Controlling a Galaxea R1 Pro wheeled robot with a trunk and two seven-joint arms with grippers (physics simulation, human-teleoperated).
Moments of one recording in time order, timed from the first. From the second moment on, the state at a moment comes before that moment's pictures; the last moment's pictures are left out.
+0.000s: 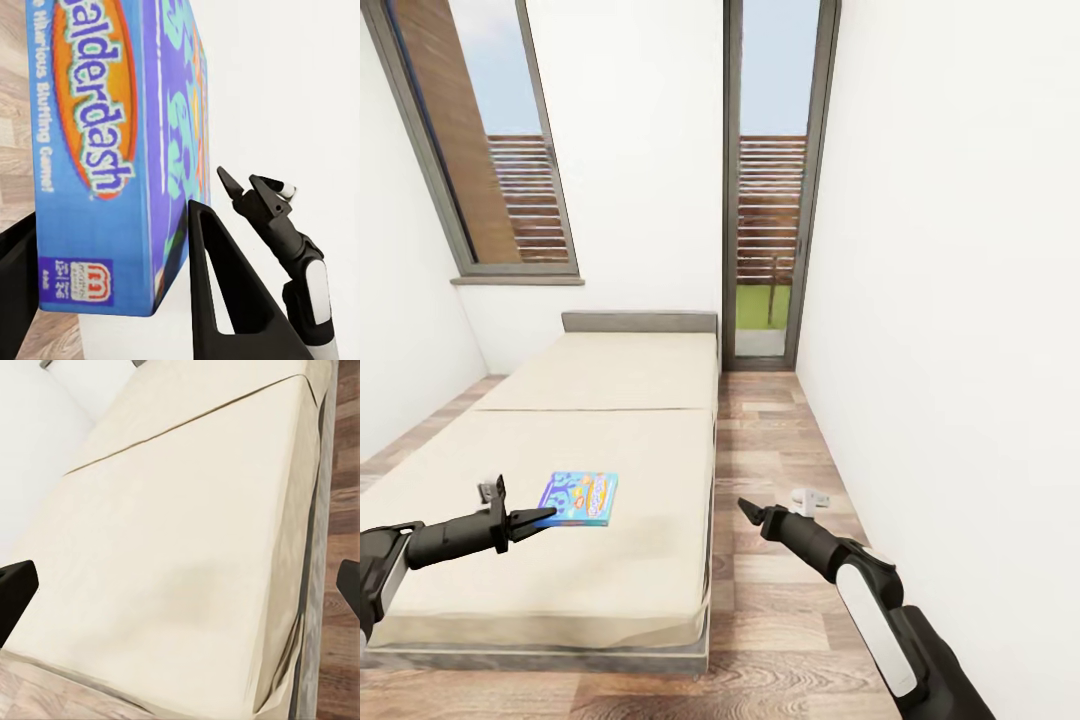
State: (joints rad) left arm -0.67 0.41 0.35 -0.67 -0.04 1.03 -1.57; right arm -0.35 -0.01 0.23 -1.38 -0.61 0.50 0.11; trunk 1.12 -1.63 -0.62
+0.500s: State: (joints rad) left arm -0.67 0.41 0.35 -0.67 -0.03 1.03 -1.57; right arm -0.37 0.00 0.17 -1.26 -0.61 0.54 0.10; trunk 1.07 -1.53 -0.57
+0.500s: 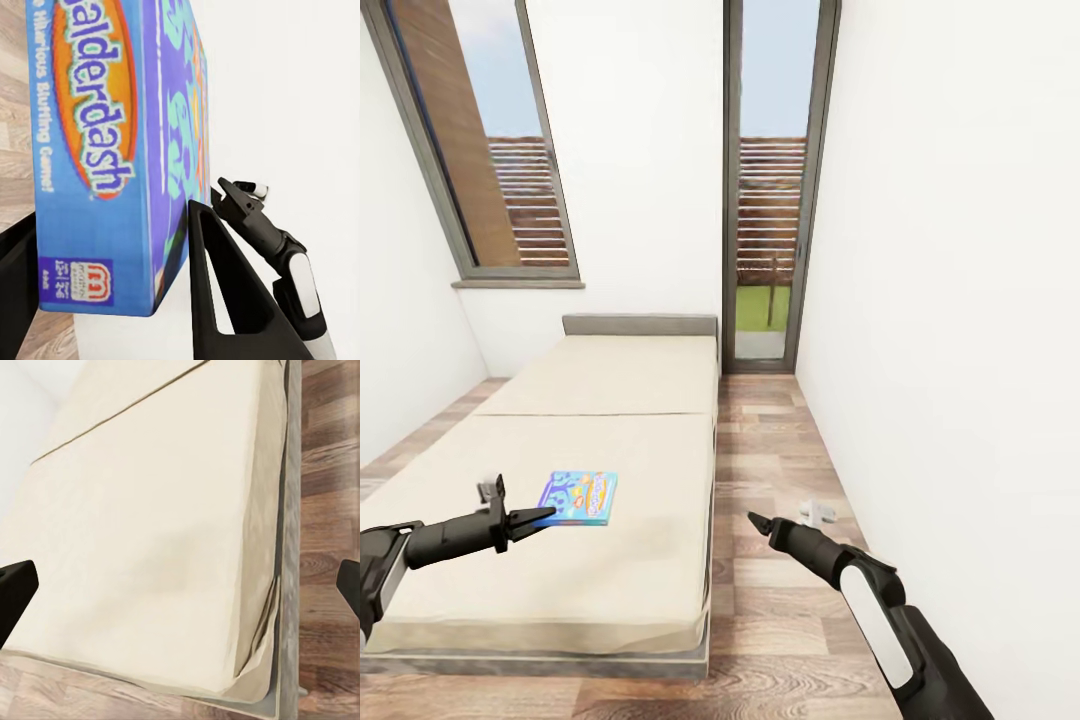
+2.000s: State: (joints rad) left arm -0.67 0.42 0.35 -0.68 -0.03 1.03 -1.57; right arm -0.37 0.00 0.16 -1.23 -0.61 0.54 0.06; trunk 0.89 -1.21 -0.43
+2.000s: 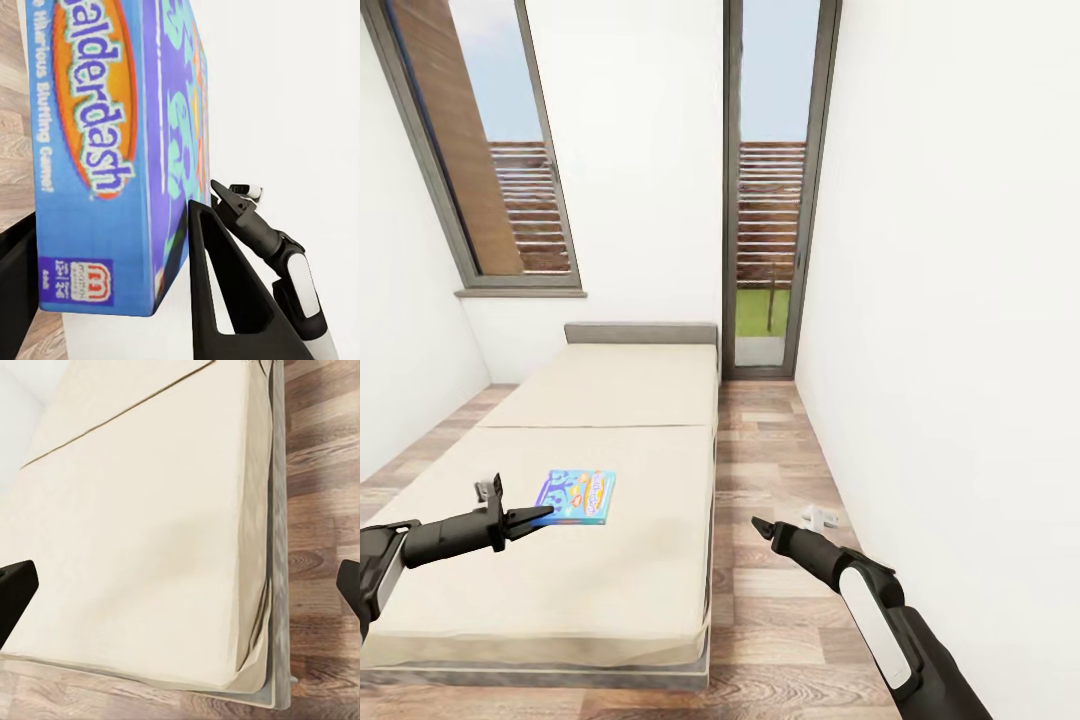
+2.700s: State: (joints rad) left arm -0.67 0.42 0.35 -0.68 -0.03 1.03 -1.57; right arm -0.37 0.00 0.16 -1.21 -0.61 0.54 0.05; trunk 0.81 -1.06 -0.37
